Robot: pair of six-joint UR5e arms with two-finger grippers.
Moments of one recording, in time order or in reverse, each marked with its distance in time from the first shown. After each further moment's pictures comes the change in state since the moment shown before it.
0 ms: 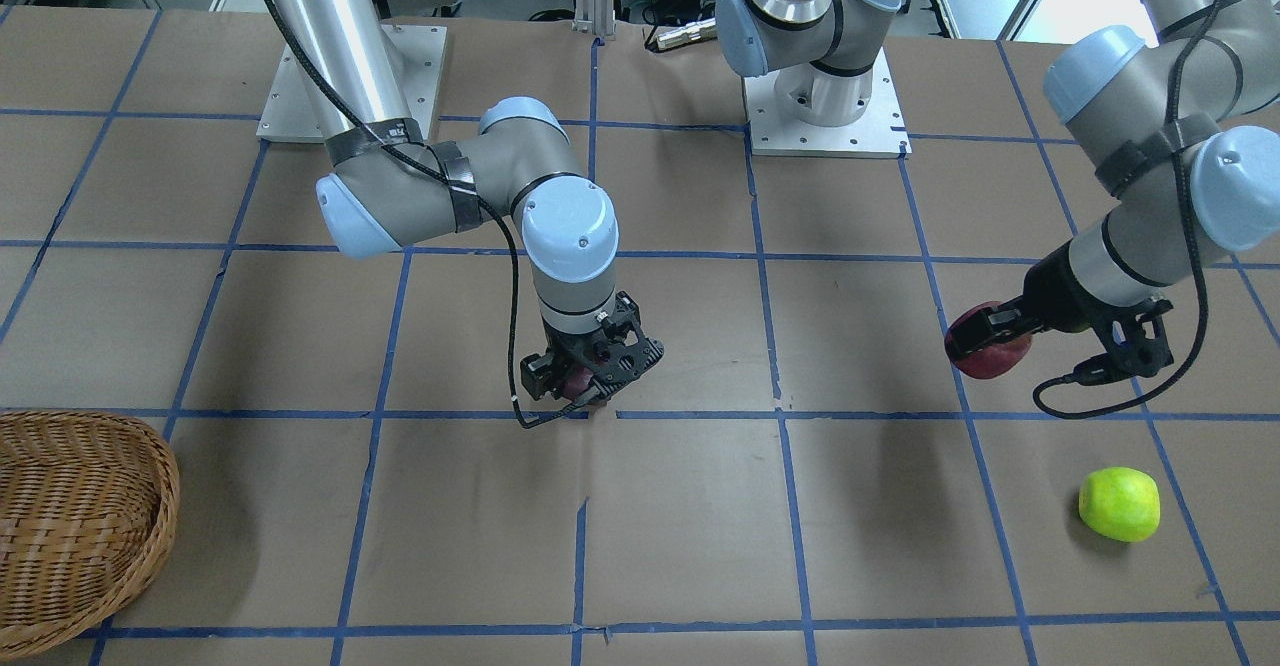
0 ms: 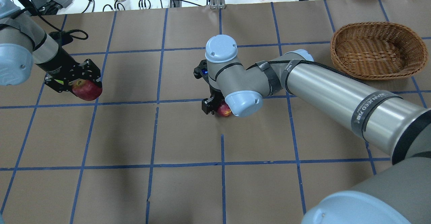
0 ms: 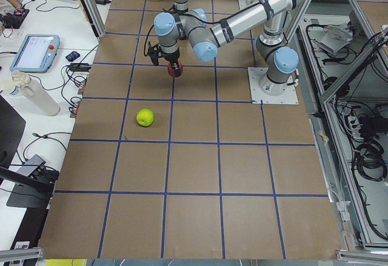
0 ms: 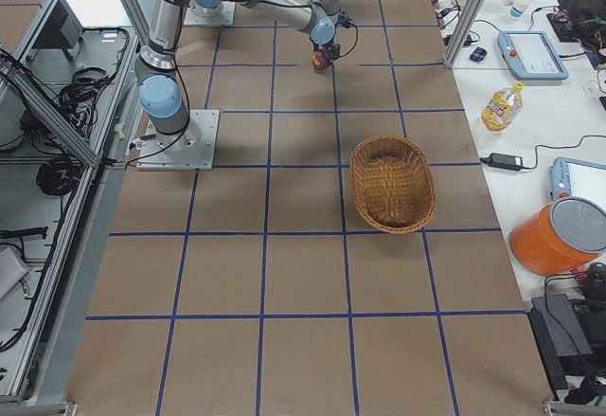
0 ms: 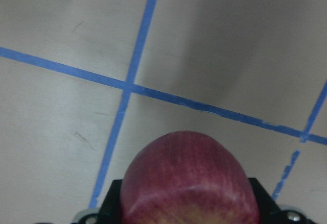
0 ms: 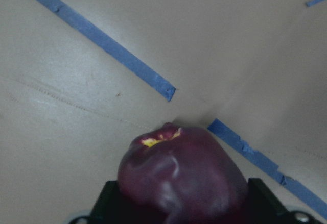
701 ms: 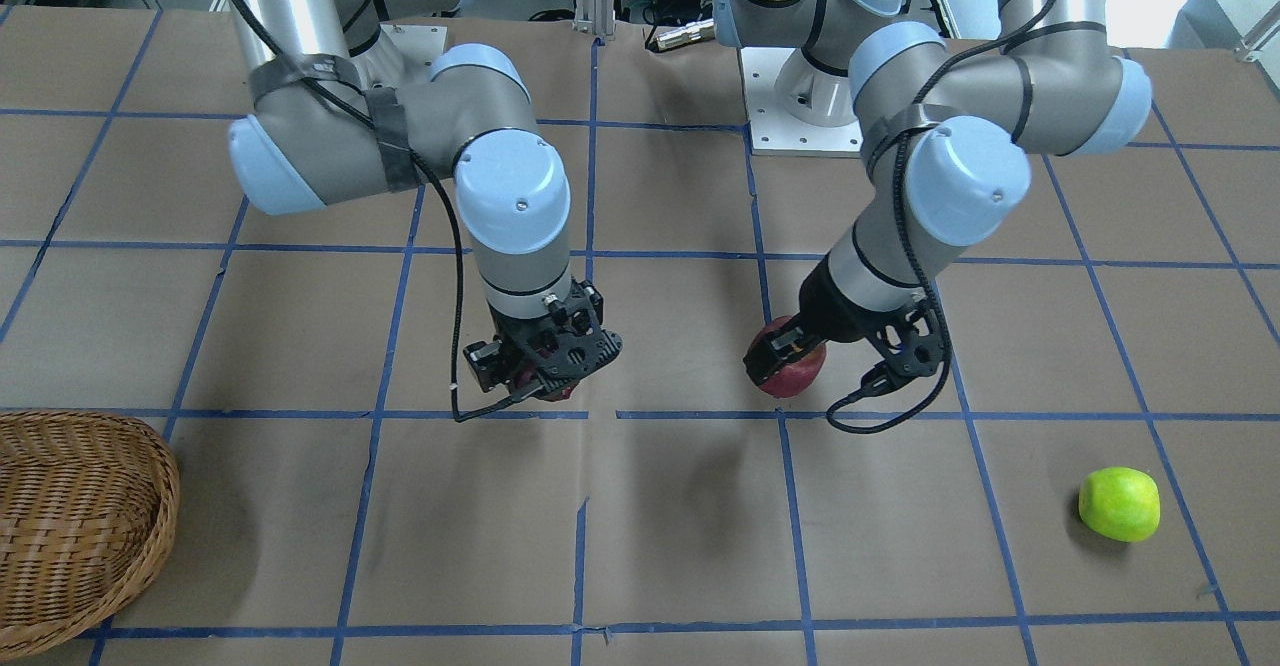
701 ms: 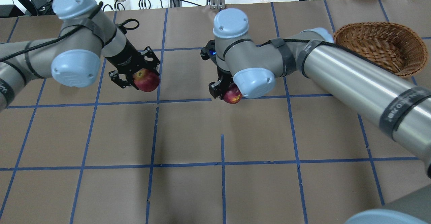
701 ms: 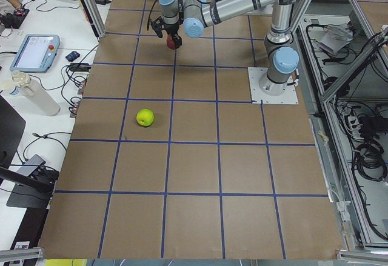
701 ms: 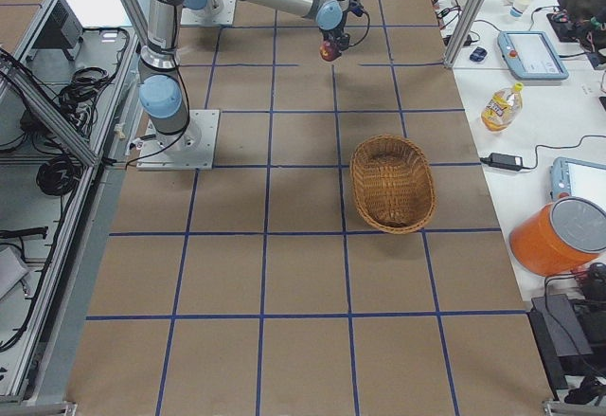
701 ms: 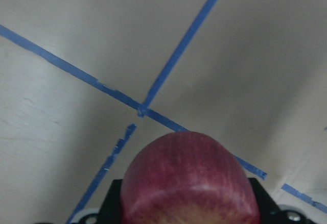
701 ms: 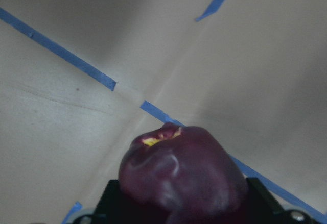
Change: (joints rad) left arm -0.339 -0.064 -0.004 0.181 -0.047 -0.544; right arm -0.118 -0.123 -0.097 0.215 -0.023 0.001
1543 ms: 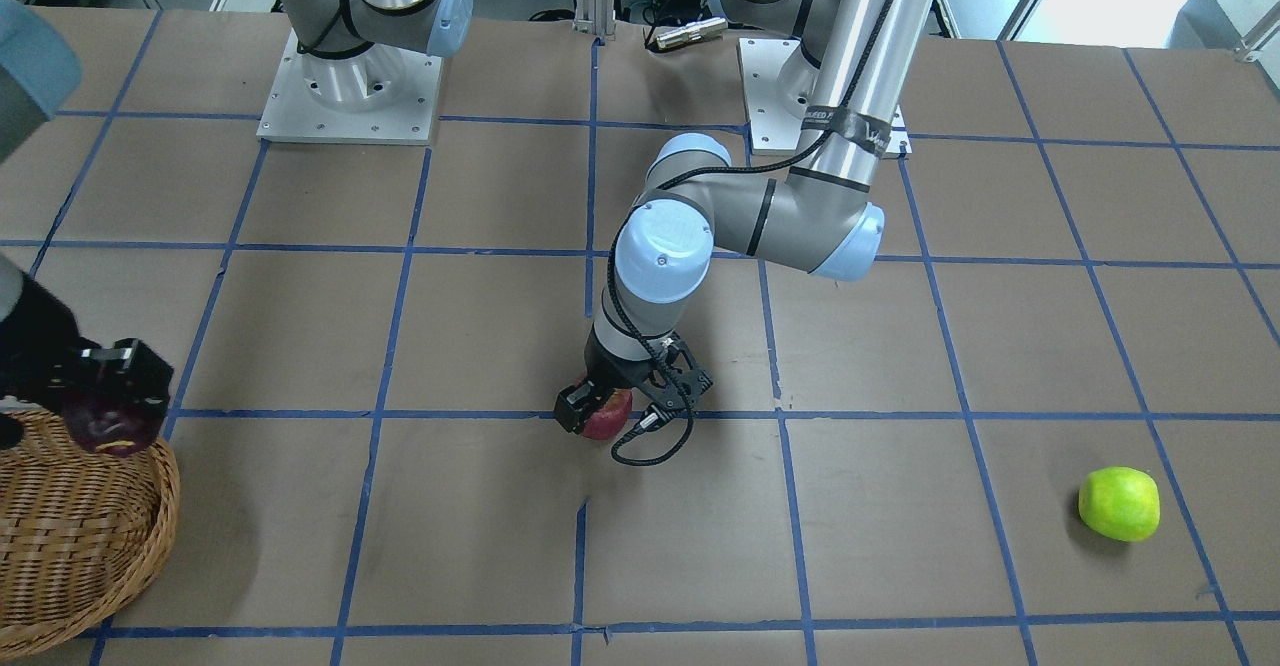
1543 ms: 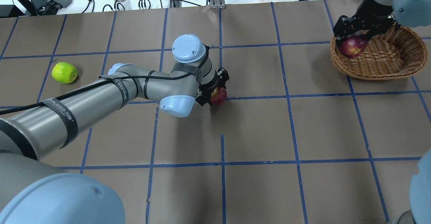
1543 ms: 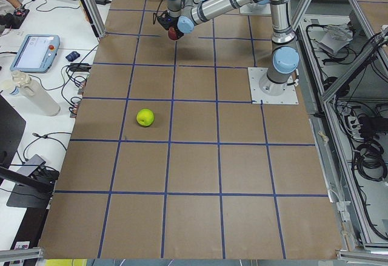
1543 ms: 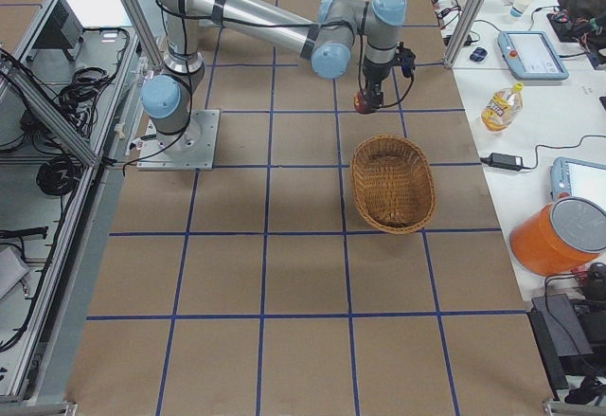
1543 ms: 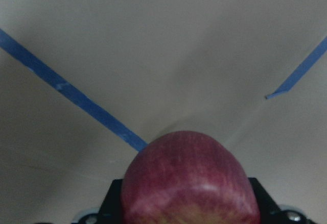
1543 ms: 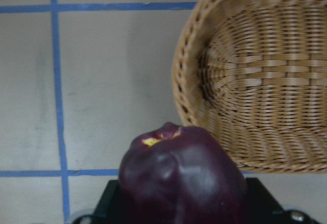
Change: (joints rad) left arm -0.303 -0.287 0.009 0.405 0.035 -0.474; right arm -0.595 -0.062 -0.121 0.153 0.008 -0.012
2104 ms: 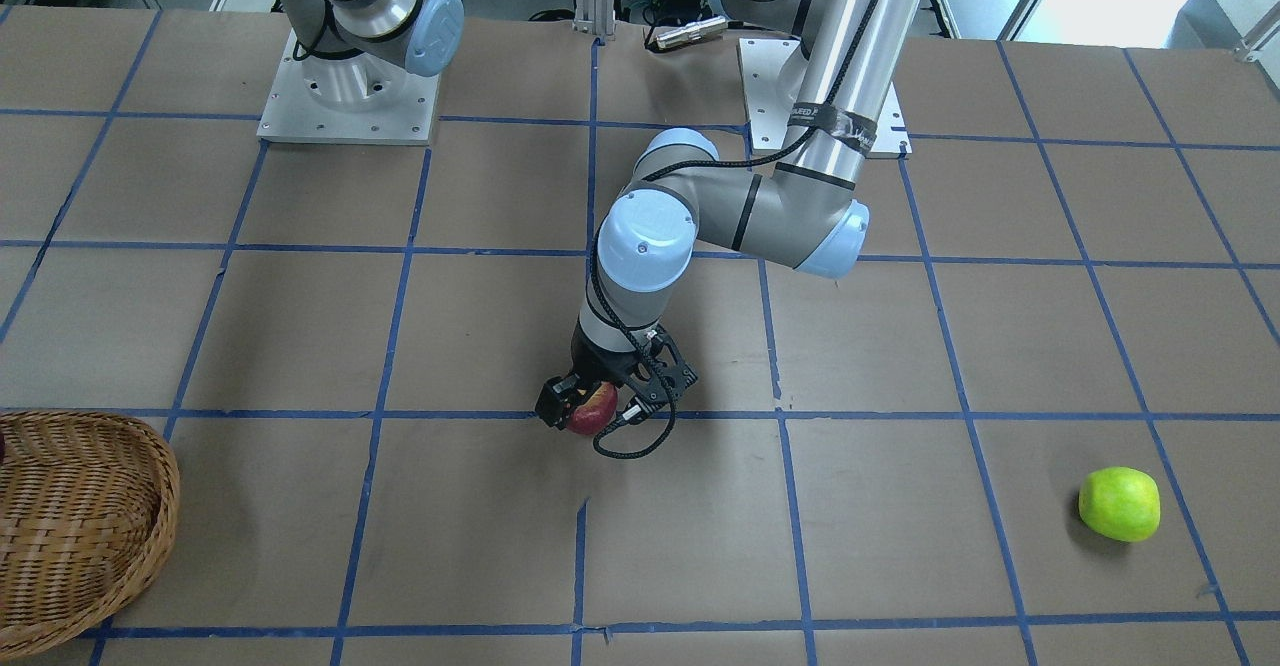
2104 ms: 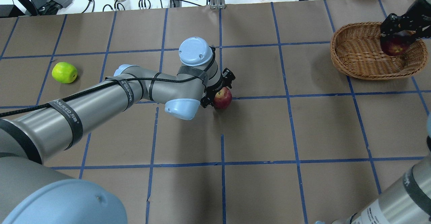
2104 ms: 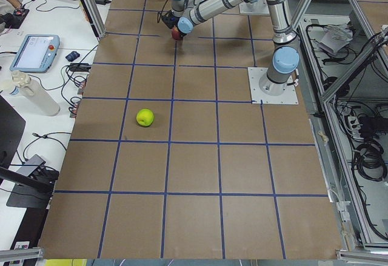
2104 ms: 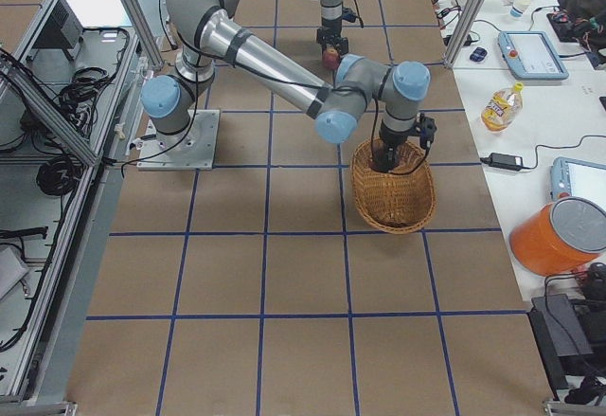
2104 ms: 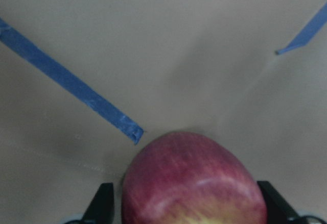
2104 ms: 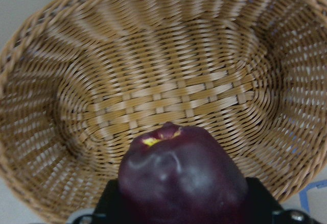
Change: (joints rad) left arm -0.008 0.023 0.003 -0.001 0.000 0.029; right arm -0.202 0.203 -0.119 -0.102 -0.003 -0.005
